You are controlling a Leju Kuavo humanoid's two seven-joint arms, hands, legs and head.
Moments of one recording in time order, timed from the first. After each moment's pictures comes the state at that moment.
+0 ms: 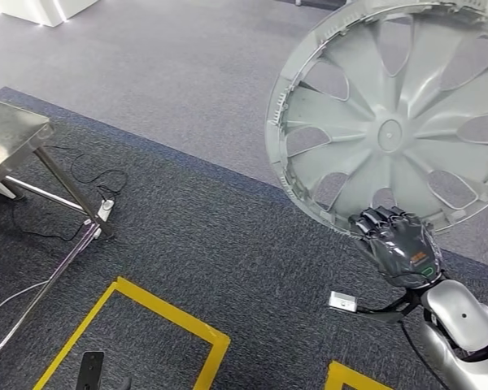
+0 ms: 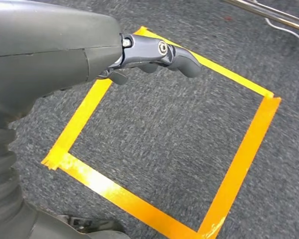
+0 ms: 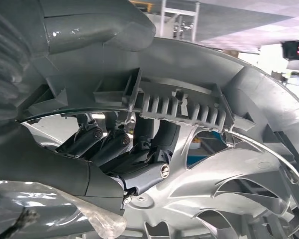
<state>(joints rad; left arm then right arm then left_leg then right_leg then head) -0.13 -0.14 1.17 -0.23 -1.04 0.46 -0.55 -0.13 -0.40 0.32 -1.66 1.25 -0.45 -0.20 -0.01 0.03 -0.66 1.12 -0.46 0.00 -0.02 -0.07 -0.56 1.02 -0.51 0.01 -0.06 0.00</state>
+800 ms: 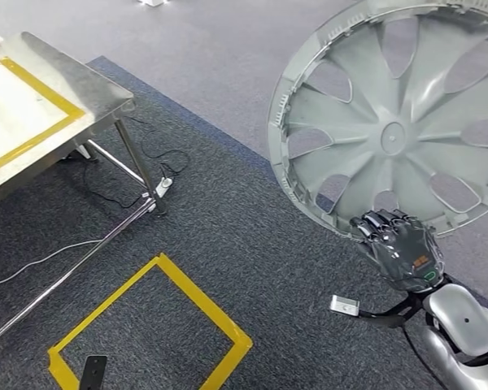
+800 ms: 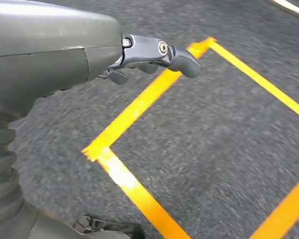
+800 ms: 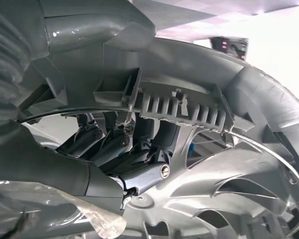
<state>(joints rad) -0.11 -0.14 1.17 -0.23 -1.06 0.48 -0.47 -0.11 -0.41 0.32 -1.68 1.26 -0.46 -0.20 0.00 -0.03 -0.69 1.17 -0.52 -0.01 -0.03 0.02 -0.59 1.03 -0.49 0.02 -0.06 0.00</state>
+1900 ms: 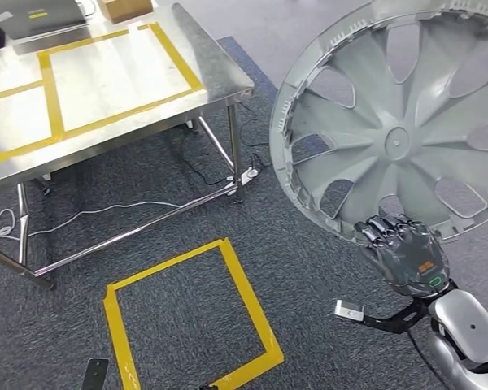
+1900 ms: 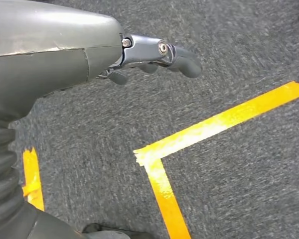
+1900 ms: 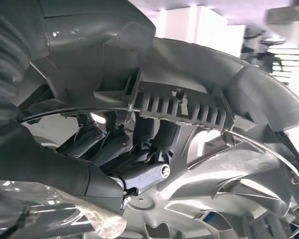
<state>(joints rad) -0.10 -0.15 1.17 -0.23 -1.10 0.50 -0.41 -0.07 -0.43 0.29 -1.71 1.25 -0.46 -0.19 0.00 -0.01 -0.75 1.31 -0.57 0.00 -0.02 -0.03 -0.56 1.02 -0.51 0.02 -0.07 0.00</state>
